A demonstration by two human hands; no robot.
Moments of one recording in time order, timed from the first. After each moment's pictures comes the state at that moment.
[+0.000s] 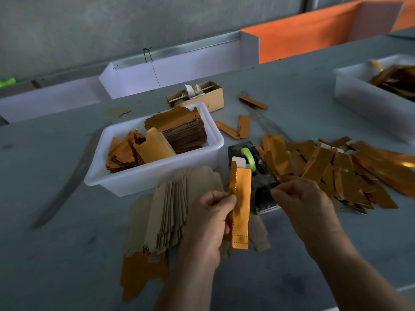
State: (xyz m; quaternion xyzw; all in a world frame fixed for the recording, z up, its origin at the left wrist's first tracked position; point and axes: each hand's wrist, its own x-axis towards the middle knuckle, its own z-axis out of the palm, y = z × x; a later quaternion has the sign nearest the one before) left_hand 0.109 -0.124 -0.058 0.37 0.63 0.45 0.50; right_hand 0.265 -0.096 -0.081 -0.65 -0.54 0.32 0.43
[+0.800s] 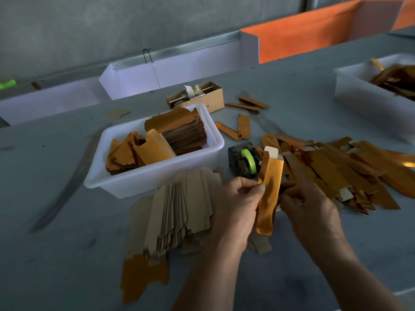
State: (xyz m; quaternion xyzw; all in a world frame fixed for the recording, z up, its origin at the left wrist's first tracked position) left_hand 0.147 -0.099 -0.055 0.44 0.62 0.43 0.50; right_hand 0.269 -0.095 -0.097 -0.66 -0.57 0.23 0.43
